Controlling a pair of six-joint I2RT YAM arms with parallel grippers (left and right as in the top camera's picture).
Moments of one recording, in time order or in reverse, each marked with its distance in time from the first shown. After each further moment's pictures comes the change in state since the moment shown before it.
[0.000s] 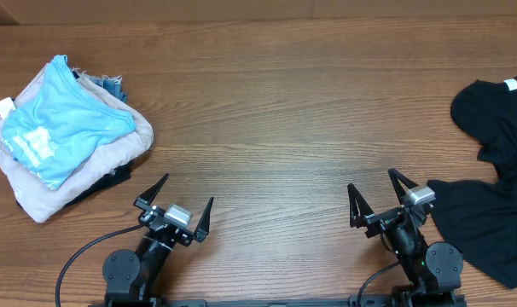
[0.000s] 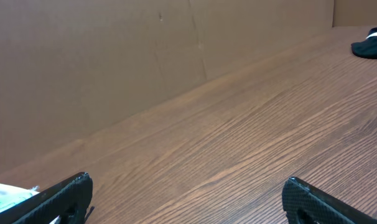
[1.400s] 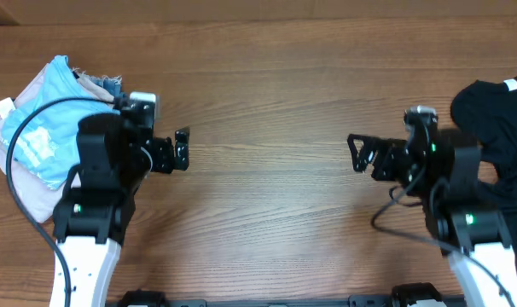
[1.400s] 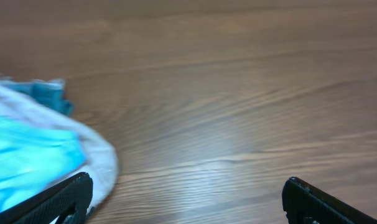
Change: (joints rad) left arm 0.000 1.047 0.991 -0.558 -0.216 -0.261; right arm 0.000 0.971 0.861 -0.566 -0.038 0.152
